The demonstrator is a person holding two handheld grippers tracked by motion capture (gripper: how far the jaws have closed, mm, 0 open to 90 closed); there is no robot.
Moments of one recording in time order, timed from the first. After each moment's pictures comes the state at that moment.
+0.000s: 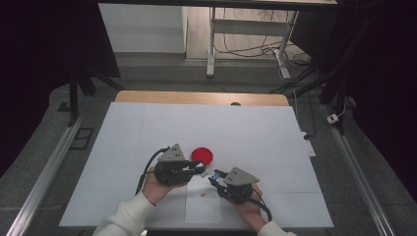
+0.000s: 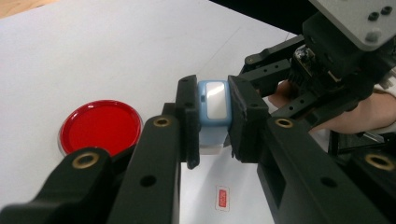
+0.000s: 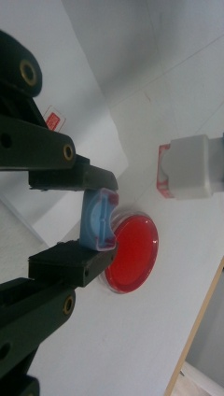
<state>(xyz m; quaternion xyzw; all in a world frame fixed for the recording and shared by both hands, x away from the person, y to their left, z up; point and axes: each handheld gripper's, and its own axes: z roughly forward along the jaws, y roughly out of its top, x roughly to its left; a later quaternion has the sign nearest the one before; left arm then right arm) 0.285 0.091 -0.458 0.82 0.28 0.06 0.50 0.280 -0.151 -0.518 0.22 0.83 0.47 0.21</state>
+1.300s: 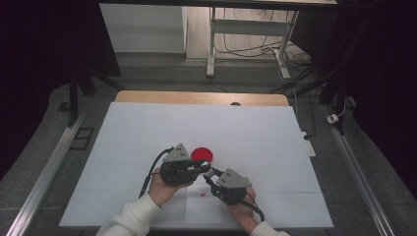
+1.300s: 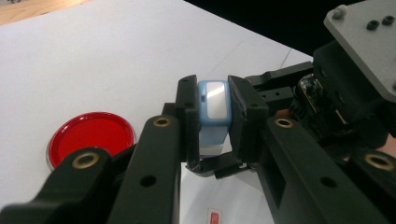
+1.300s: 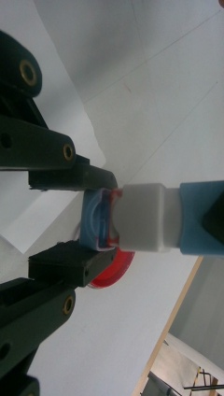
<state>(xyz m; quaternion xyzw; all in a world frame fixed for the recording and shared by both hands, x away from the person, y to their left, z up) 0.284 0.076 -0.457 0.80 0.30 0.07 0.52 0.272 -0.132 -0.516 0.22 0.81 0.48 0.26</state>
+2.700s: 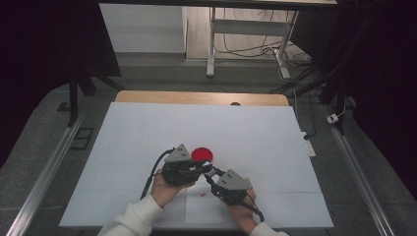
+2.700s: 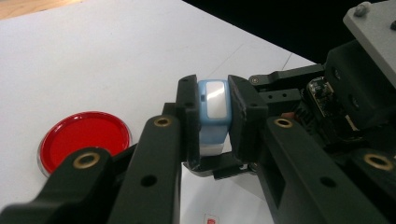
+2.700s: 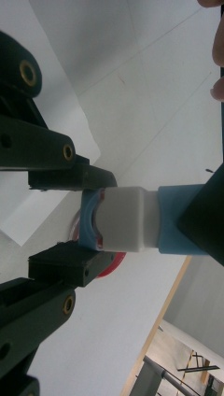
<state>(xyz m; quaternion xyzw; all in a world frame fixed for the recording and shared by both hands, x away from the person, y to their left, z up) 0.284 0.072 -0.462 0.79 0.31 0.06 0.52 0.269 -0.132 -0.516 0.23 0.80 0.48 0.28</state>
